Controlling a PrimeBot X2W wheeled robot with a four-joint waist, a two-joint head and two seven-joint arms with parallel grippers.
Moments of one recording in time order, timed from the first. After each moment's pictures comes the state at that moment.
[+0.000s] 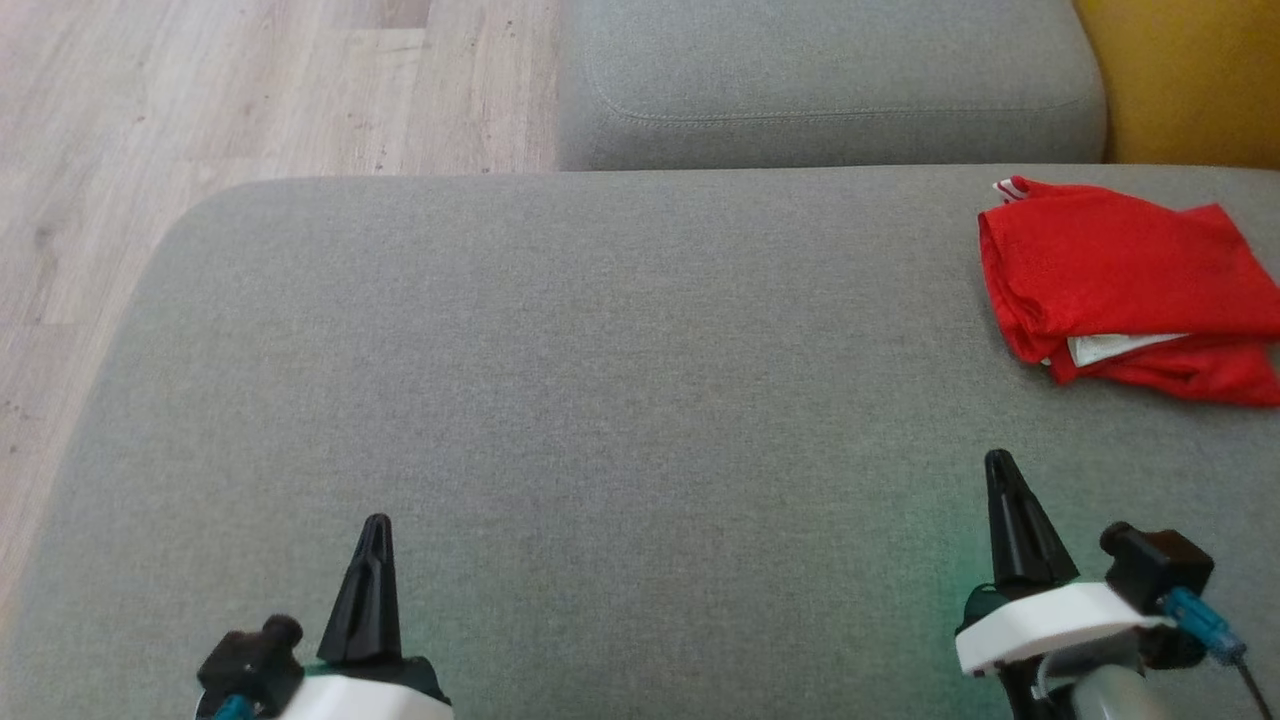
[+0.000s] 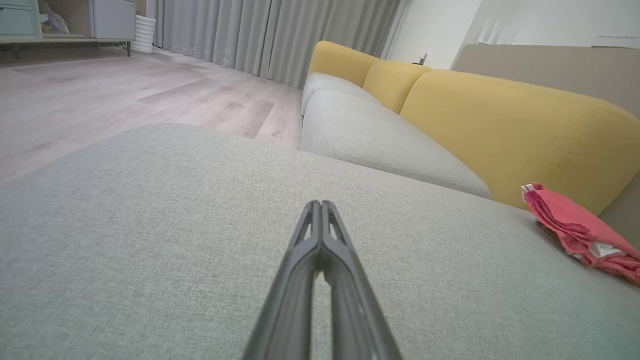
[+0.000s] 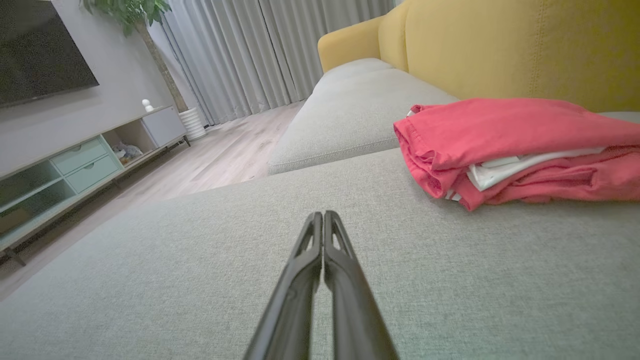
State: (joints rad) left arm 0.05 0.05 -0.13 0.30 -0.34 -0.11 -0.24; right arm -0.02 -0.05 0.06 0.37 0.27 0.13 -0.24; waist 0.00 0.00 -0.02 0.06
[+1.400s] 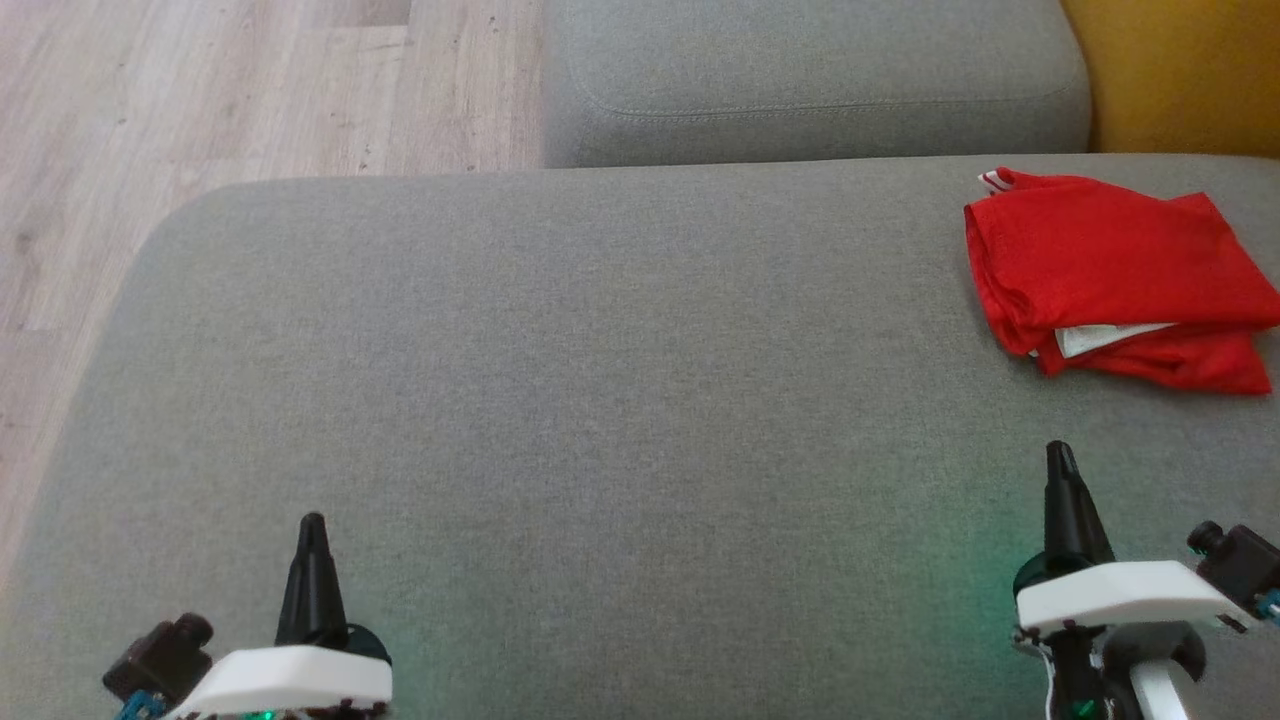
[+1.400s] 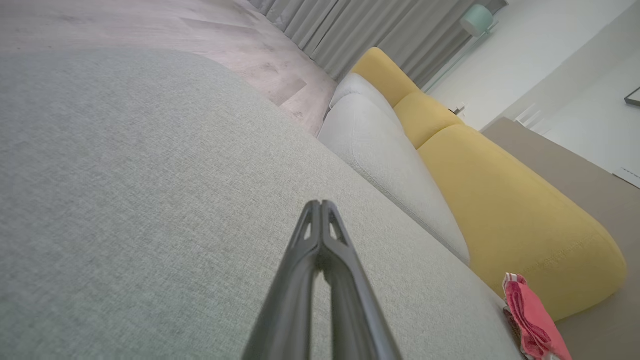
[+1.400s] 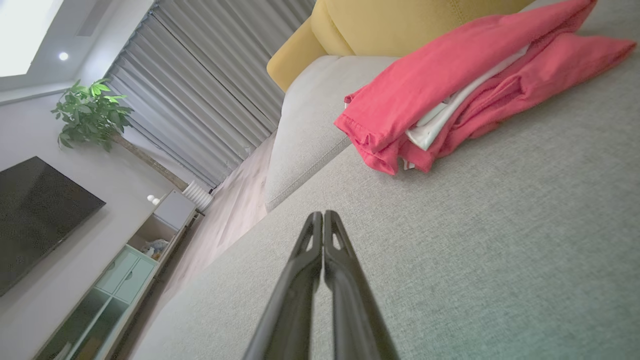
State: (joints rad) left arm 0.02 0.05 -0.06 0.29 -0.78 -0.12 -0.12; right arm -0.03 -0.05 0.00 0.34 0.74 0.13 -0.12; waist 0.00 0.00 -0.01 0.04
